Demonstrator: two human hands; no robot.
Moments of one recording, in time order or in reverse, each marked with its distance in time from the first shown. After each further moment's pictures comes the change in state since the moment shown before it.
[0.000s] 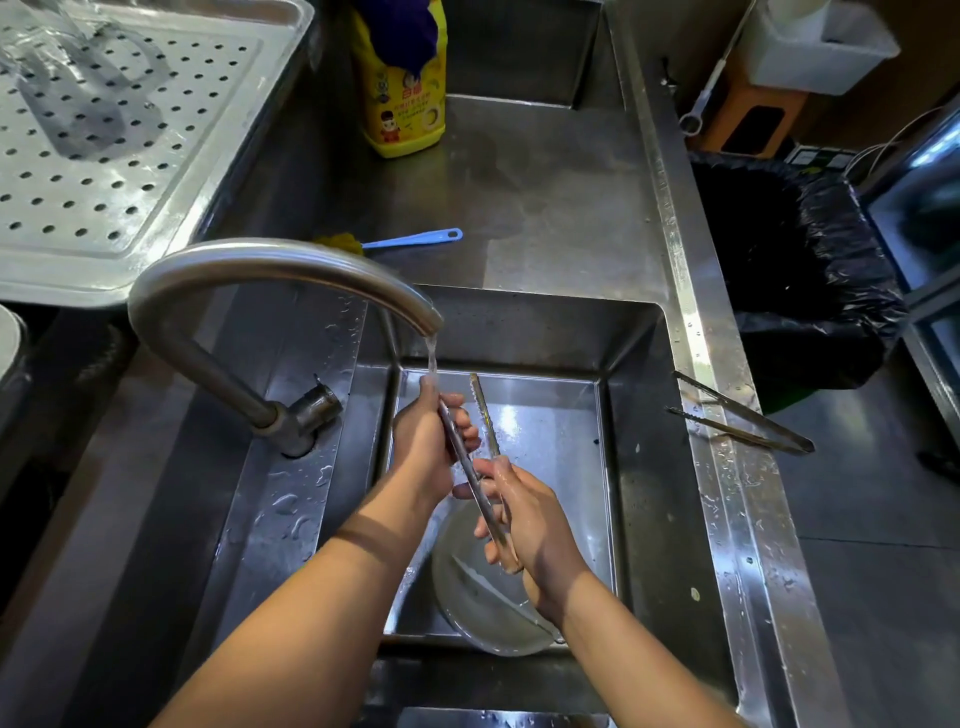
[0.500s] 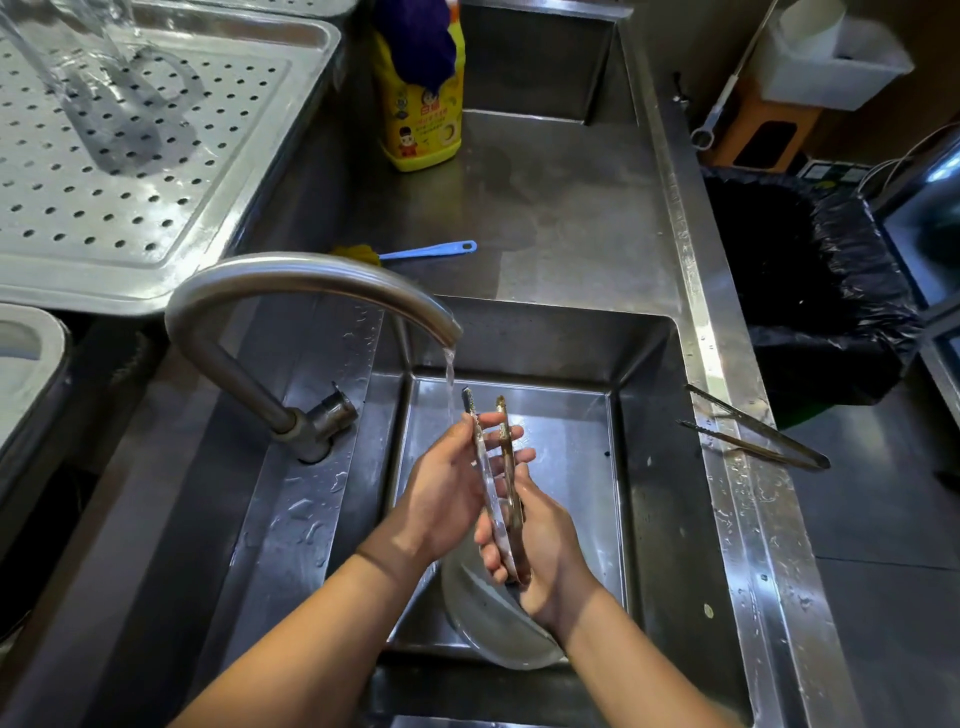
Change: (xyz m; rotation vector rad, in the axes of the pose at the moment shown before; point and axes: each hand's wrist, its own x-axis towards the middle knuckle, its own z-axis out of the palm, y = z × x) left_hand -0.024 -0.011 -0.028 -0.011 -0.409 -0.064; right_hand 0.001 0.001 0.006 0.250 -0.107 0.185
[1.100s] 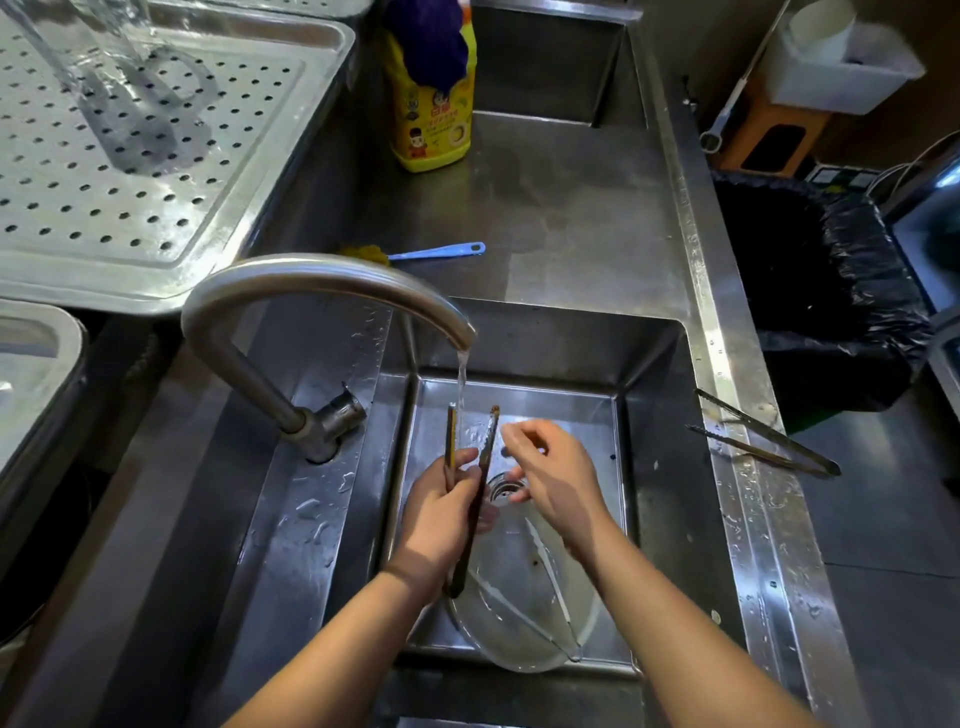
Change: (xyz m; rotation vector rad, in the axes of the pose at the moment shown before) left_hand -0.030 -0.017 -0.009 0.446 0.288 0.148; right_hand 0.031 -0.042 -0.007 -0.653 0.228 -0.443
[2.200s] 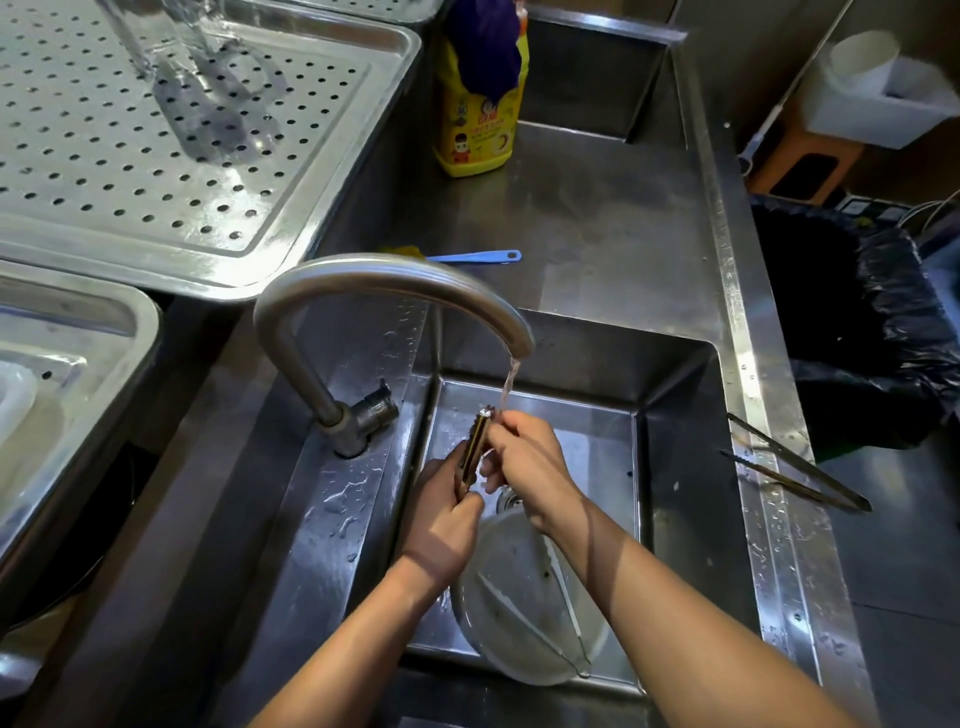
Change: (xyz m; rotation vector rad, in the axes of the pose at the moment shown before) left_hand 0.003 0.004 -0.032 0.344 0.009 0.480; right_hand 0.028 -0.023 0.057 0.092 -0.136 0.007
